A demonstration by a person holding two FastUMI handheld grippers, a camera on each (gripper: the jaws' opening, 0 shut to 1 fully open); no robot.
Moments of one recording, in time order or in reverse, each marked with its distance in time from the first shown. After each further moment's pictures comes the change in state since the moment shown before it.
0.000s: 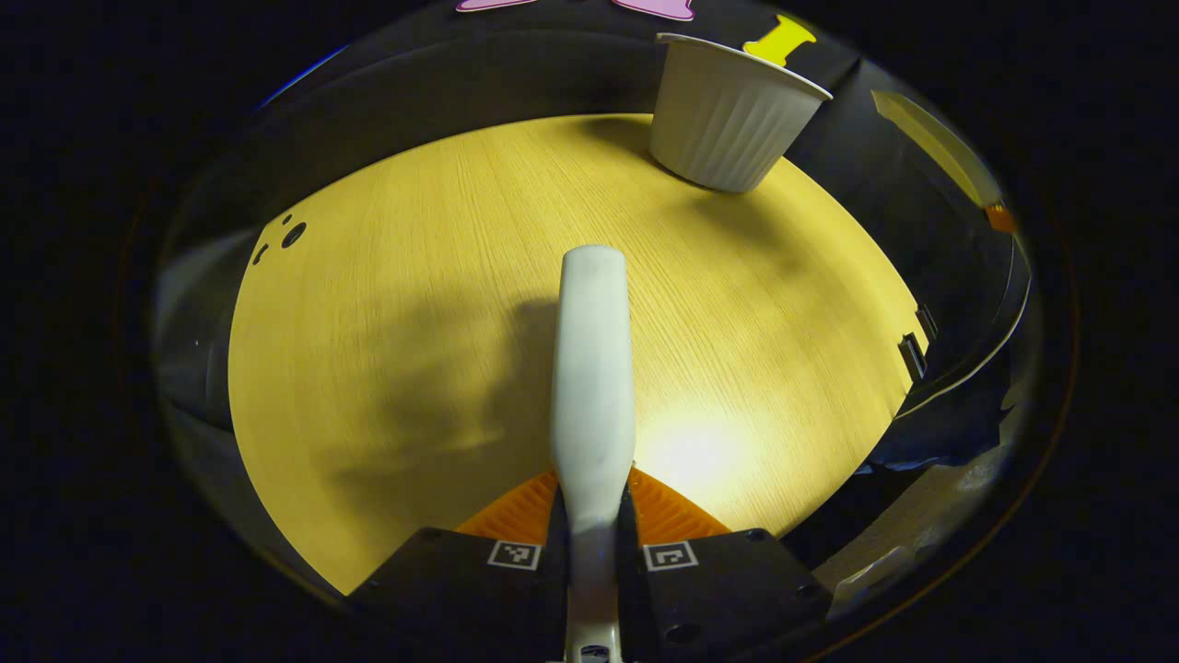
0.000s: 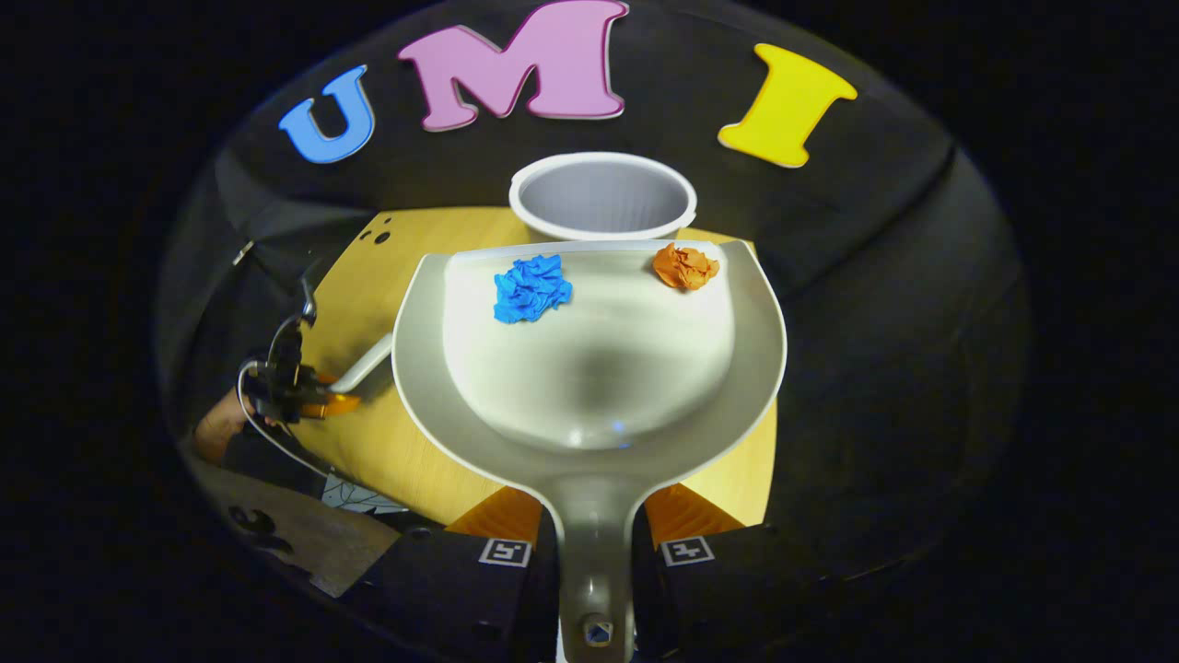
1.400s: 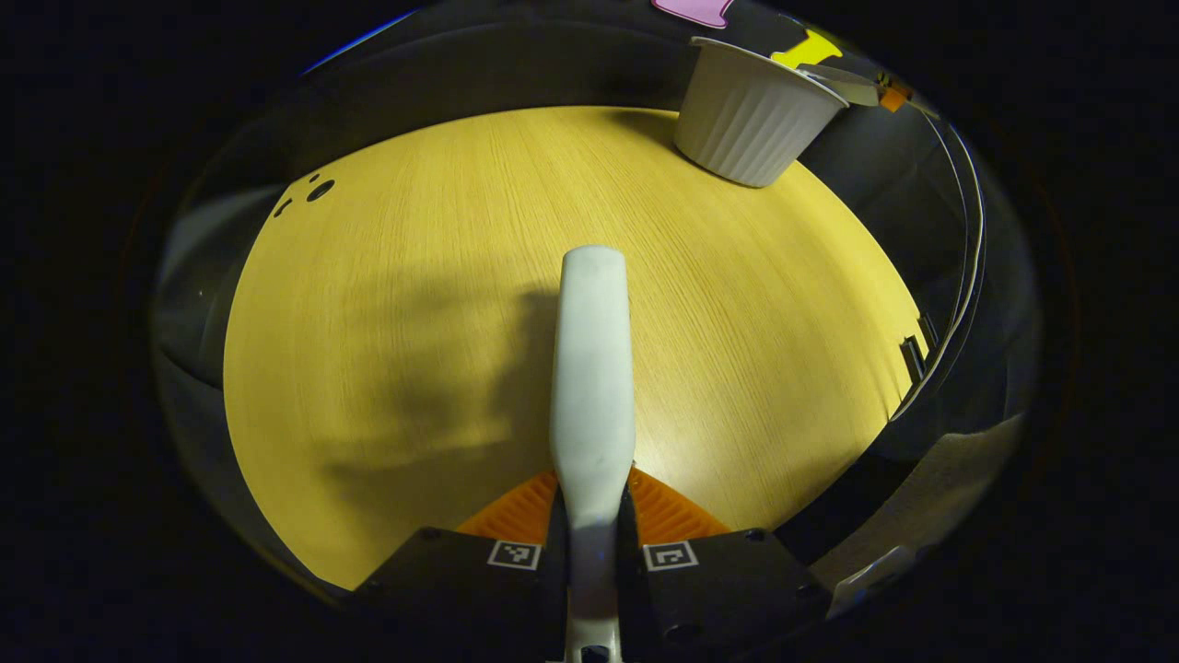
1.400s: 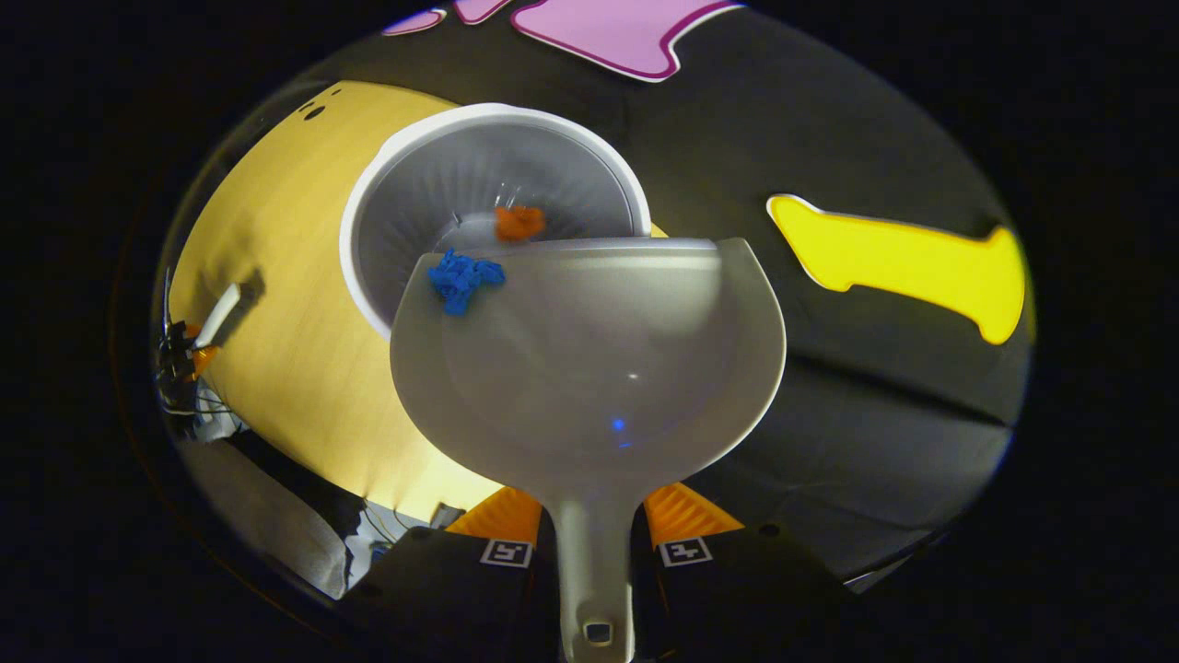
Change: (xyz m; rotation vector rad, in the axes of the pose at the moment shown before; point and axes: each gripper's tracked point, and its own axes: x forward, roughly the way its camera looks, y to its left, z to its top) left arm -0.002 0.011 -0.032 -0.099 -0.002 0.011; right arm 0.067 -0.075 0.170 -0.507 0.507 -0.310
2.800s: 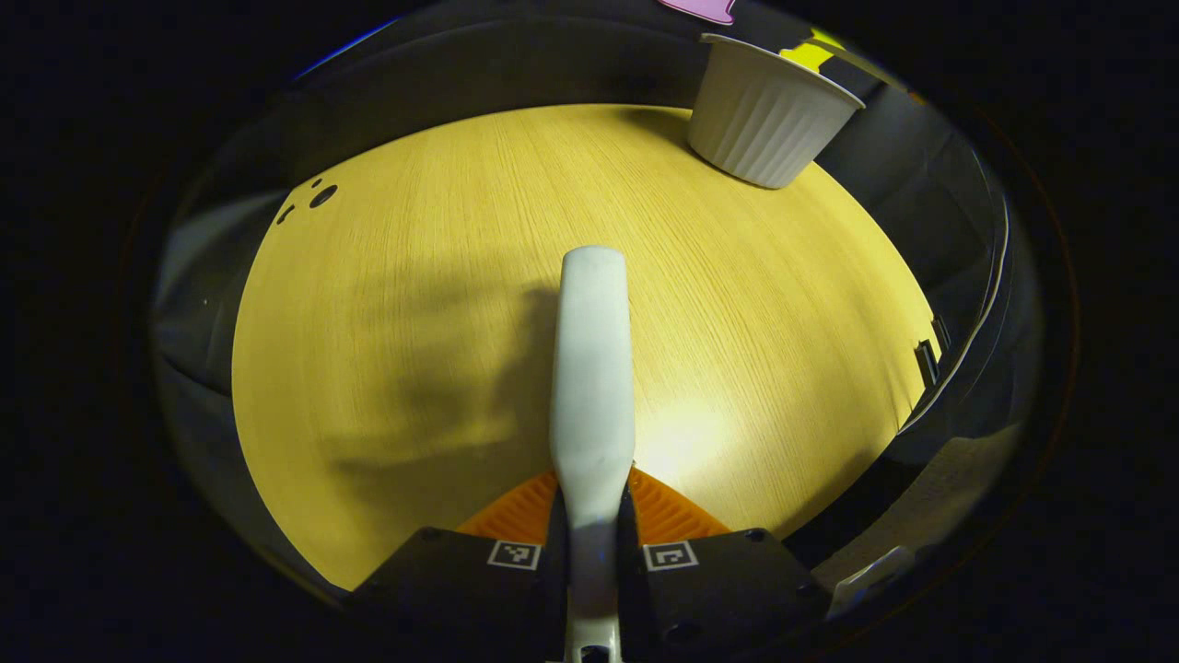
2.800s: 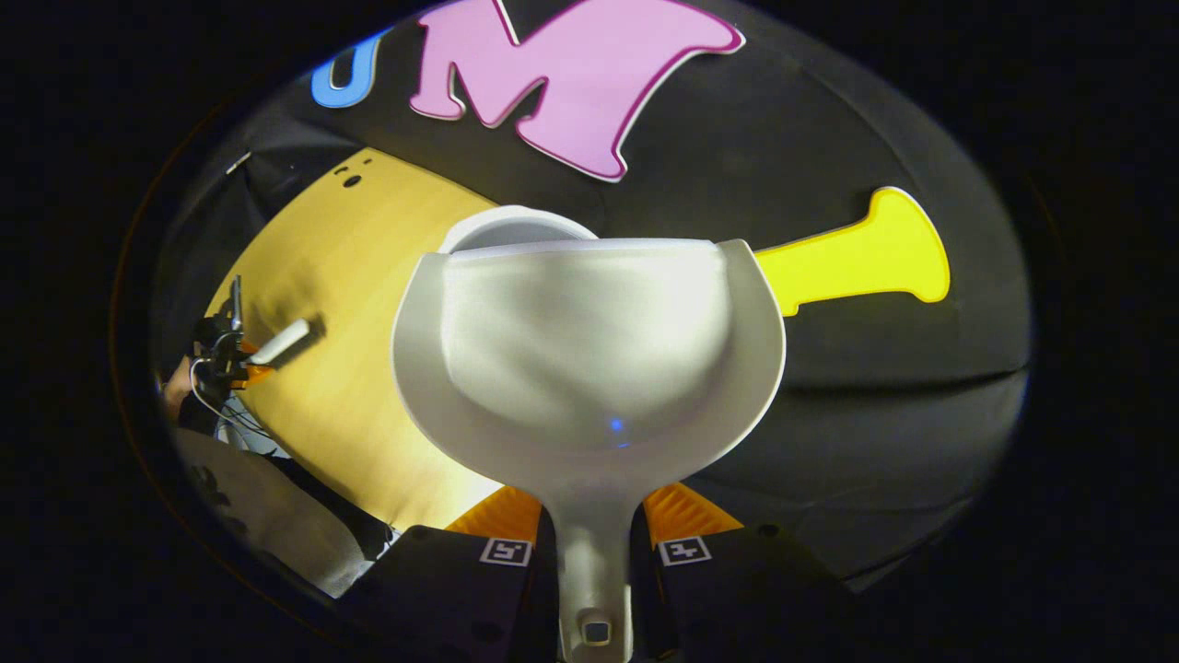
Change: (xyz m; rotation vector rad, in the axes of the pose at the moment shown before) left arm 0.004 0.009 0.011 0.015 0.017 0.039; right arm -0.094 0.005 -0.030 0.104 -0.398 0.087
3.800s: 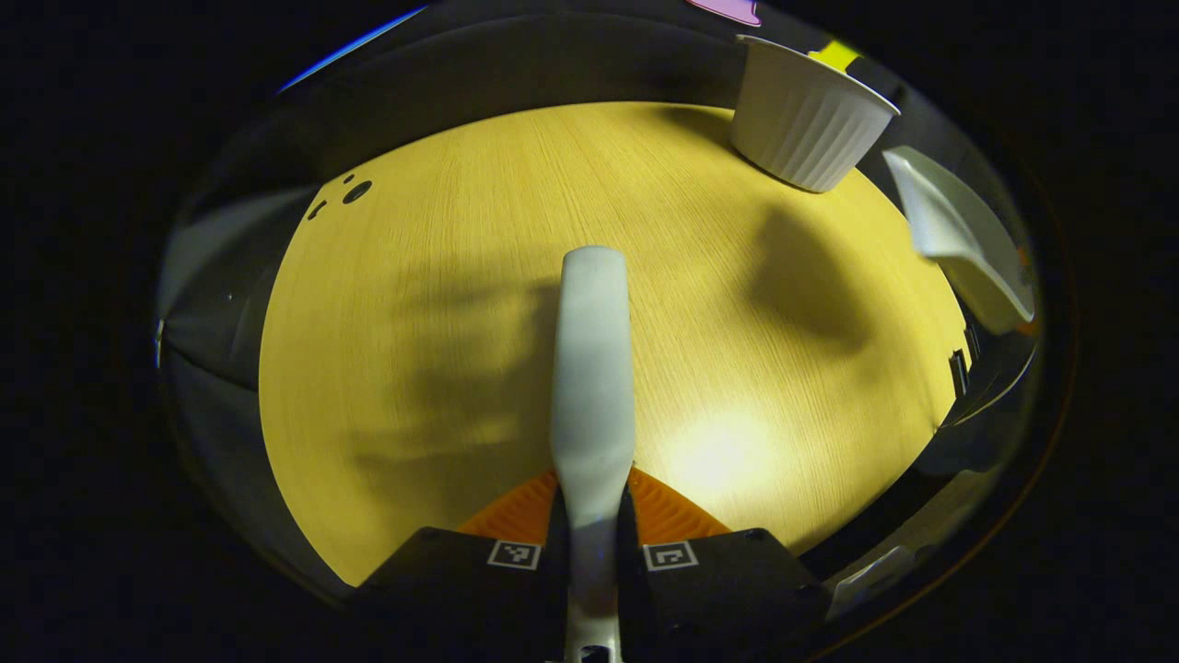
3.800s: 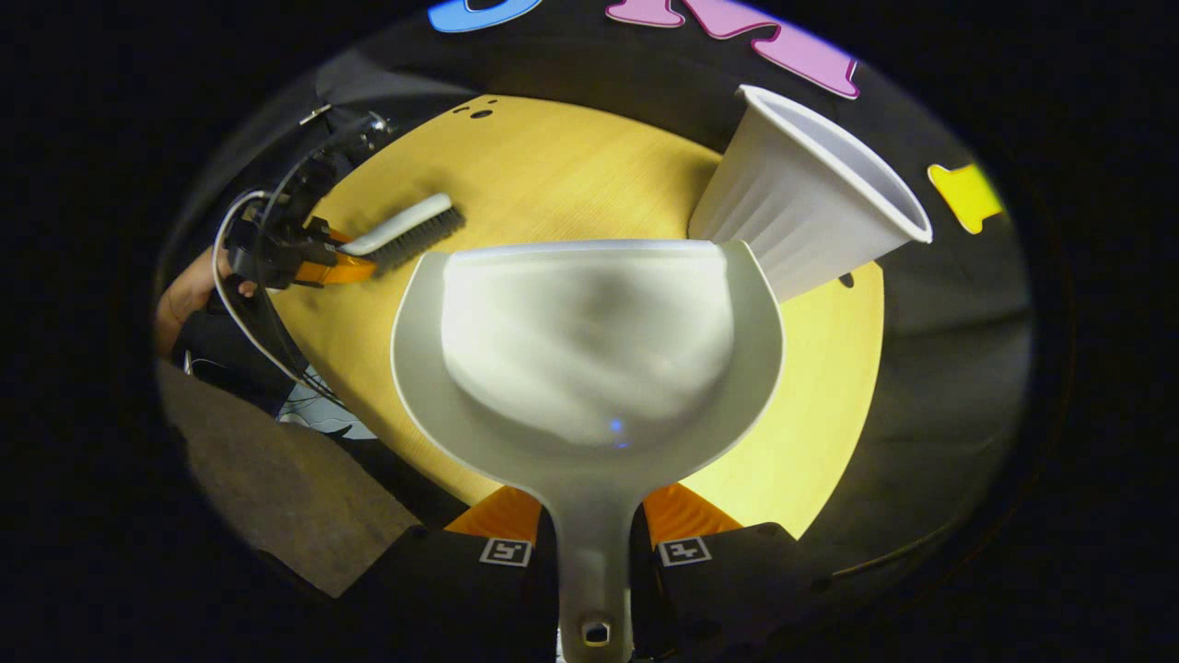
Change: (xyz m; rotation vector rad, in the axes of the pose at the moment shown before) left arm 0.005 0.025 0.003 -0.030 0.004 0.108; right arm 0.125 0.315 -0.166 0.052 0.056 0.271
